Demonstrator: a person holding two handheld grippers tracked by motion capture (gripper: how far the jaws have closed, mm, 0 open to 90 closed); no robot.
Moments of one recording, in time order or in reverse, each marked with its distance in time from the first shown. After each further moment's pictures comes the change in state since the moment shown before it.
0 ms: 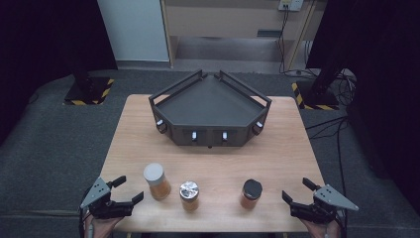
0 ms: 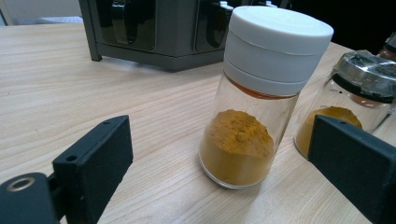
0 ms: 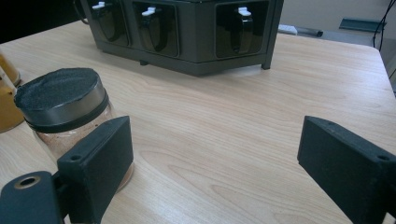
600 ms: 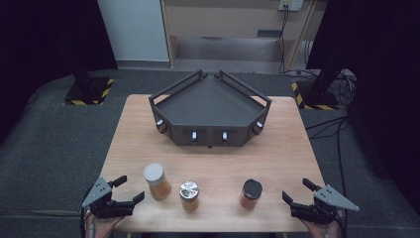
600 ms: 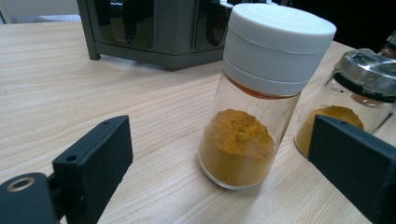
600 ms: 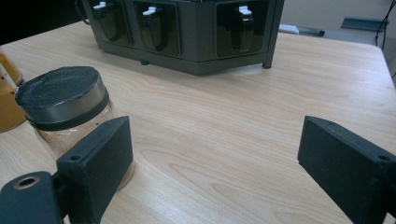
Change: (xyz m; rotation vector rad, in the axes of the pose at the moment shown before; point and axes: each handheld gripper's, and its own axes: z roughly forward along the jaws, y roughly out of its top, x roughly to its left) left arm 0.000 0.002 0.002 0.011 -0.004 0.009; right arm -0.001 -0.002 0.000 -0.002 0.006 0.006
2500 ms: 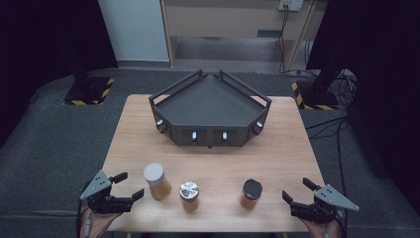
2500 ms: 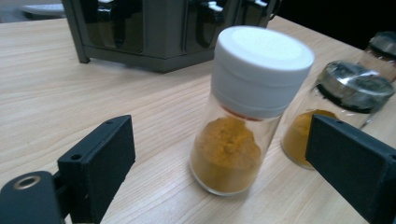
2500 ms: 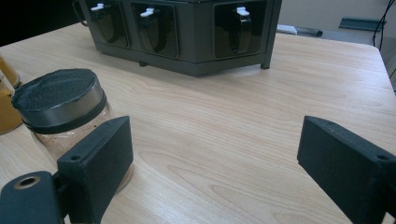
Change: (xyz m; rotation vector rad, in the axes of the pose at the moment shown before) left arm 0.006 0.037 -0.002 0.059 -0.041 0.004; right arm 0.000 0.000 0.001 0.000 -0.009 0.005
